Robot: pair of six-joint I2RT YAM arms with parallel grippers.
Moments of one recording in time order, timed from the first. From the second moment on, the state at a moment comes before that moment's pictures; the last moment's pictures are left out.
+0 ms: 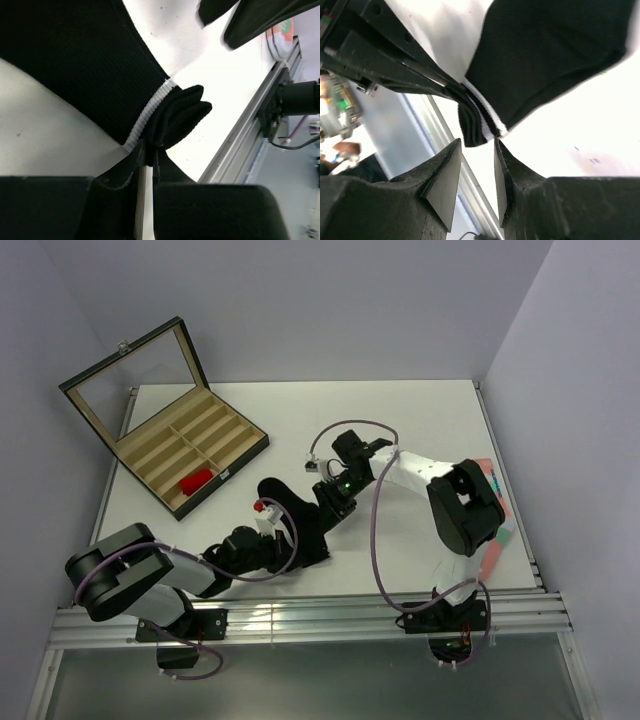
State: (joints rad) left arm -0.91 1.44 0.14 0.87 0.17 -0.78; right arm 0.57 1.84 1.22 -0.77 -0.79 -0.10
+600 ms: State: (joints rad) left arm -0.71 1.46 0.30 0.52 0.48 -0.88; right arm 0.71 1.51 0.96 -0.56 -0.57 -0.29
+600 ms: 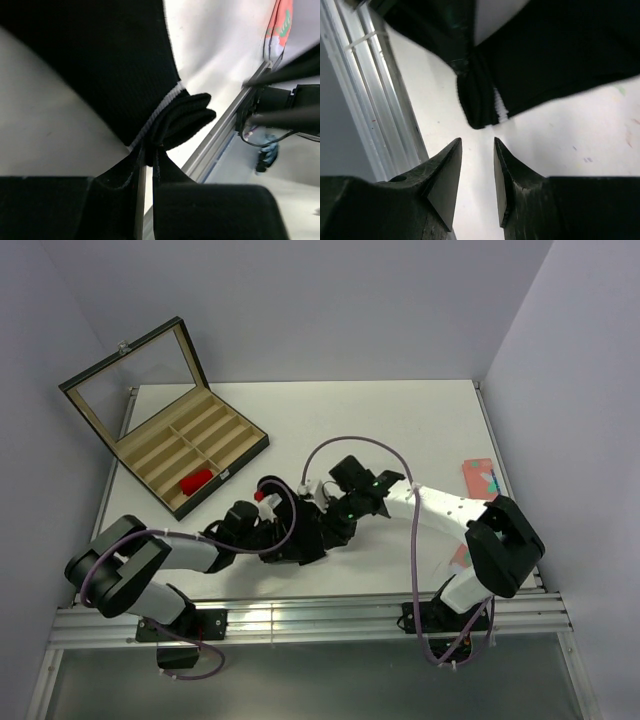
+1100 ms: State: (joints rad) left arm -0.59 1.48 0.37 0.31 0.66 -0.90; right arm 0.91 1.52 0.91 -0.40 -0.44 -0.36
